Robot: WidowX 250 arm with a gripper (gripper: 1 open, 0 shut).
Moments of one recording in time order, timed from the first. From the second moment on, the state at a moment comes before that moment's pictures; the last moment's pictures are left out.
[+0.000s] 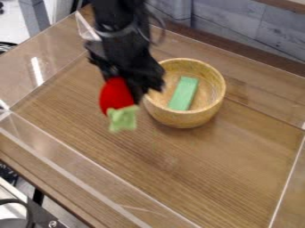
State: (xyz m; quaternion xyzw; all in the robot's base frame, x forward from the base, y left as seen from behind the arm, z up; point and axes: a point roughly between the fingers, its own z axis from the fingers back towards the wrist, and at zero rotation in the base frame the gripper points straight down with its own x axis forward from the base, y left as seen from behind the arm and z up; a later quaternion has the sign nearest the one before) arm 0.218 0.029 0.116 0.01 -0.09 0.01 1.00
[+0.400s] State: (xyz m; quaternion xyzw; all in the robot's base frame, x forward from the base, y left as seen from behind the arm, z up) arm 0.218 0.062 0.119 0.02 -0.08 0.02 1.00
